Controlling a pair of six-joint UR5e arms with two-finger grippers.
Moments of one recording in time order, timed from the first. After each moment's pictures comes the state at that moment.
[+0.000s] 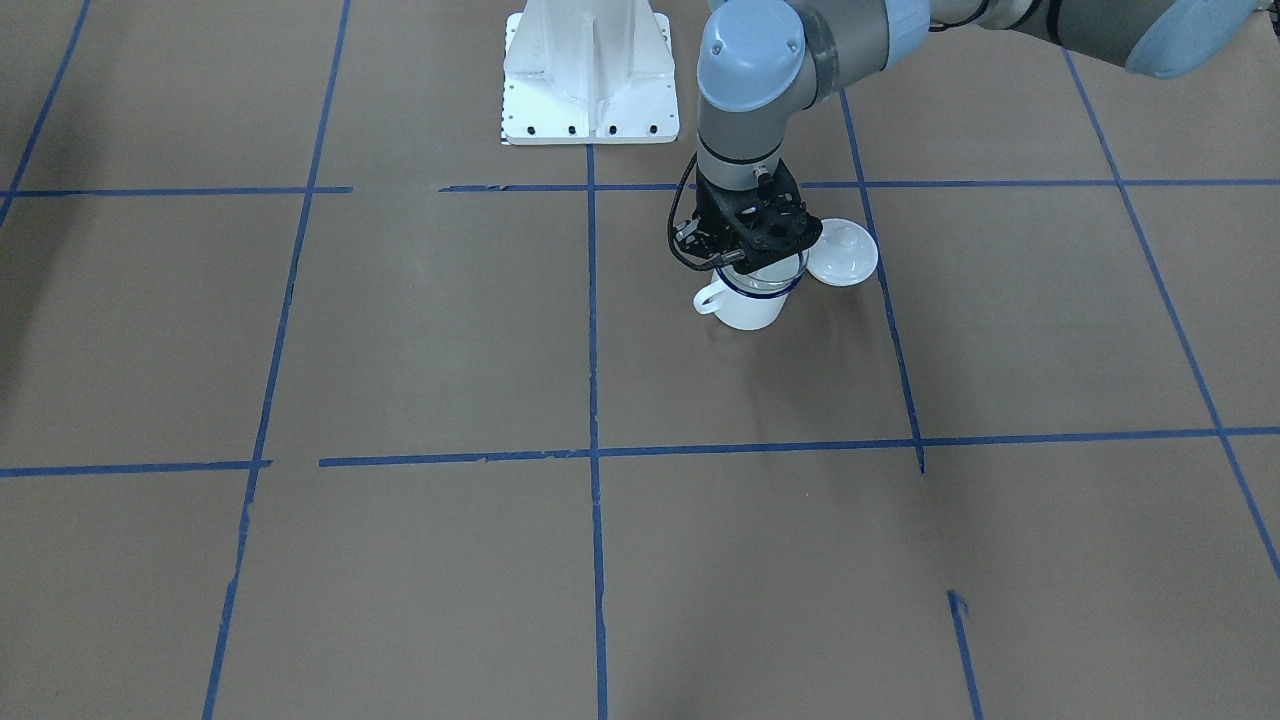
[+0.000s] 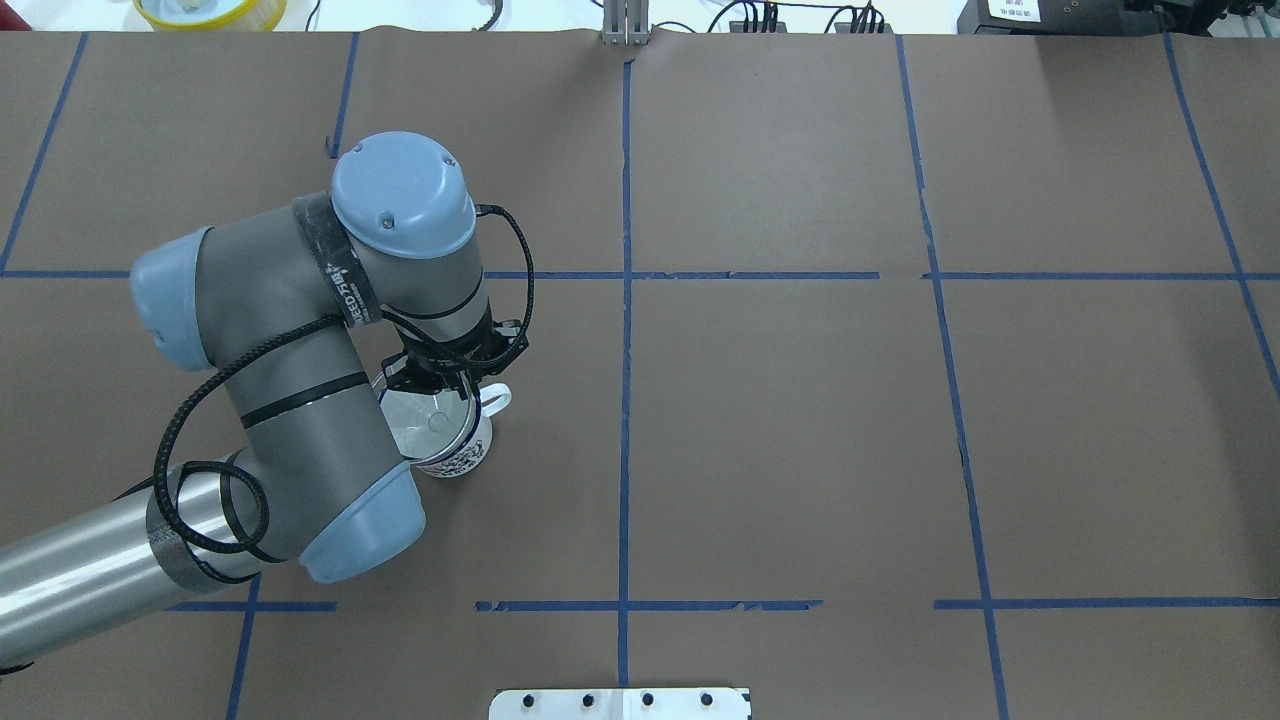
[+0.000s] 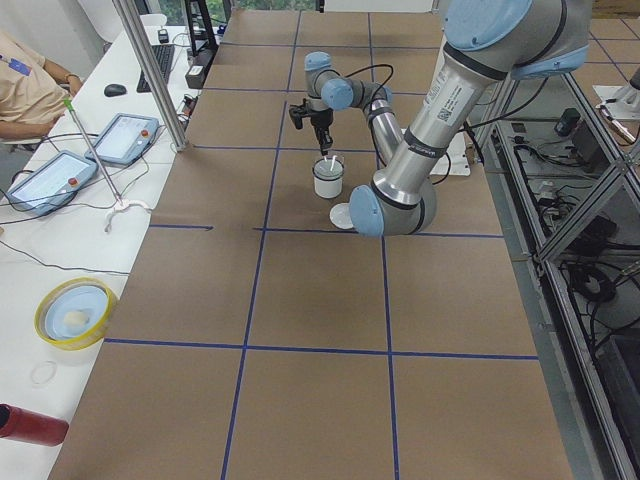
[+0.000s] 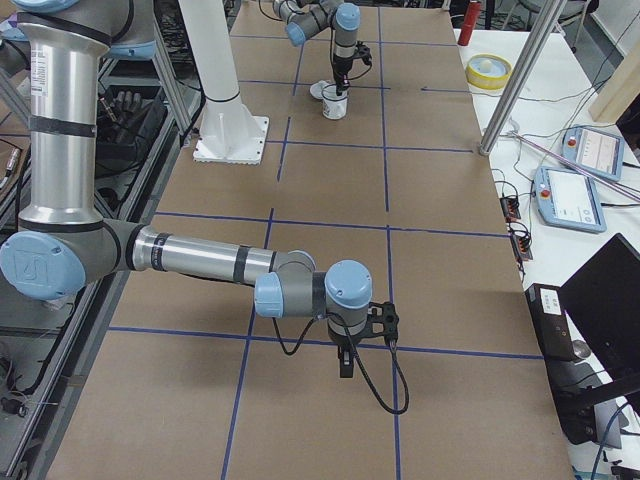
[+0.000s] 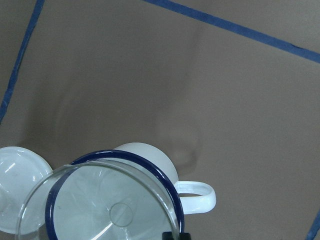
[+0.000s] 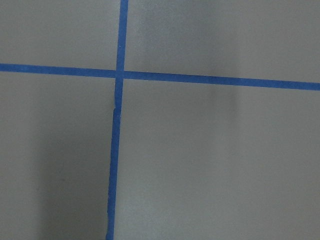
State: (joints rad) left arm -0.59 -2.25 -1.82 -1.24 -1.98 -1.47; right arm 1.56 -1.68 1.56 -1.39 2.29 0.01
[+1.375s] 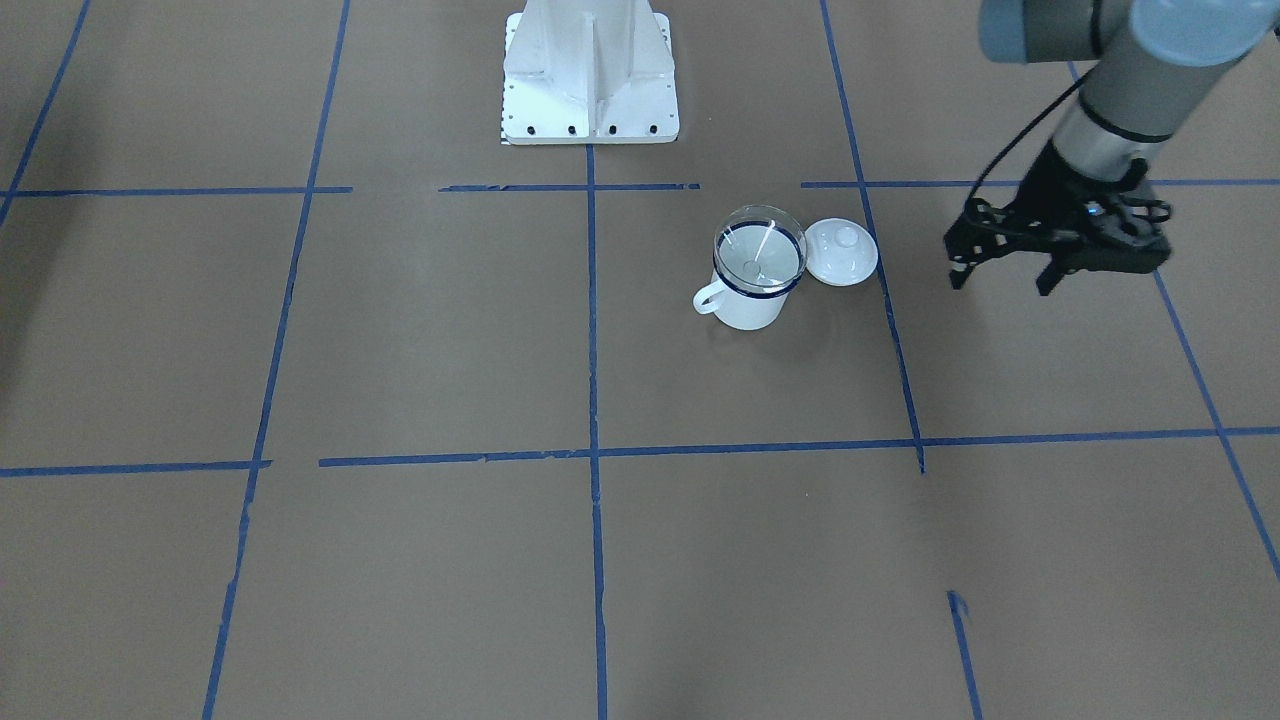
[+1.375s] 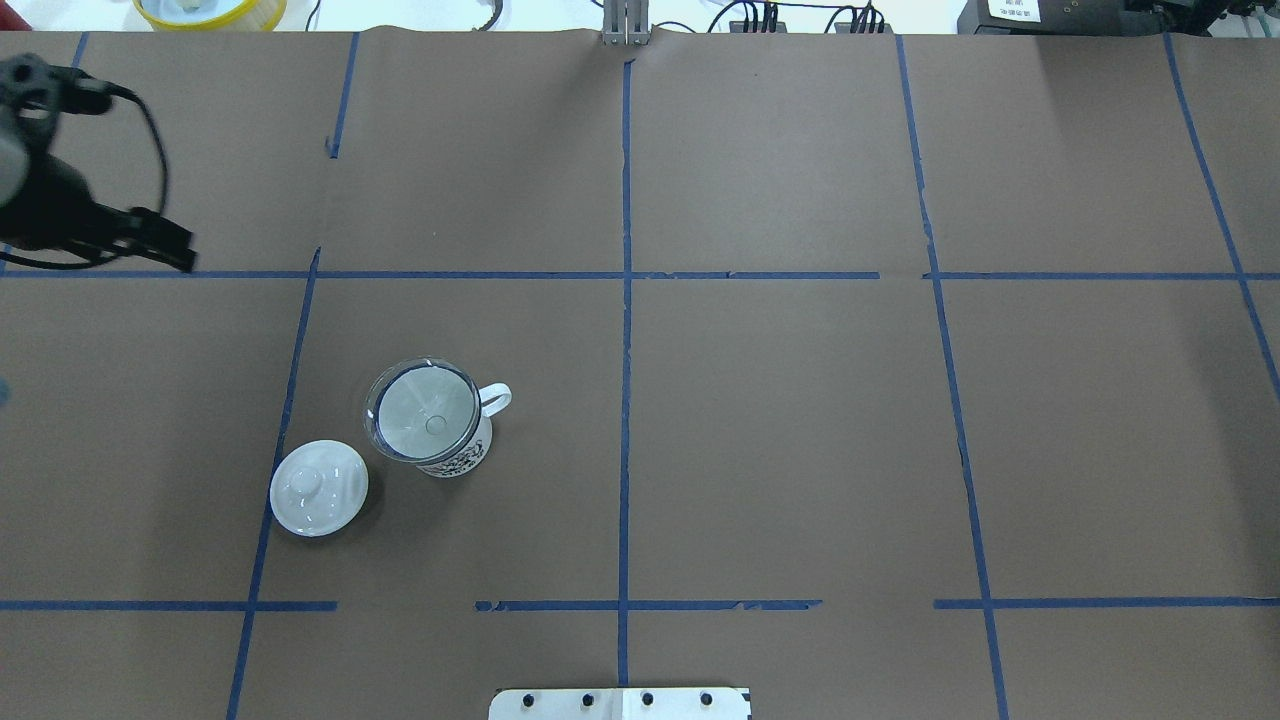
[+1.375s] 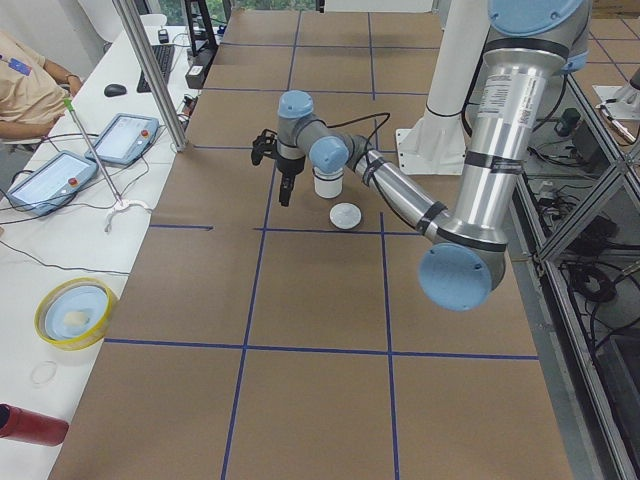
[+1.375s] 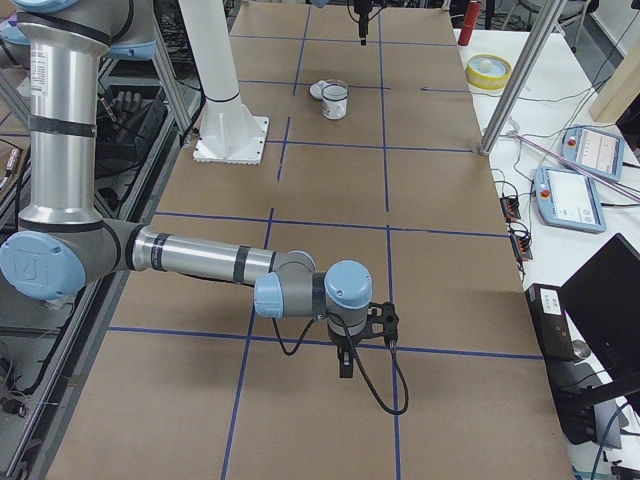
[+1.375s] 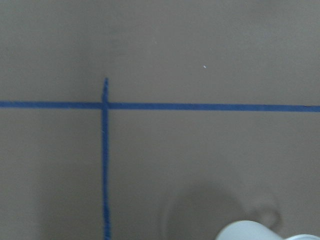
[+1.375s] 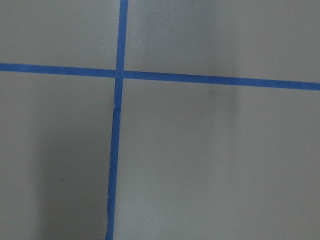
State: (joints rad) left arm -1.08 -1.70 -1.99 -1.65 -2.14 -0.60; right arm 1.56 -1.68 1.56 -1.39 2.29 0.01
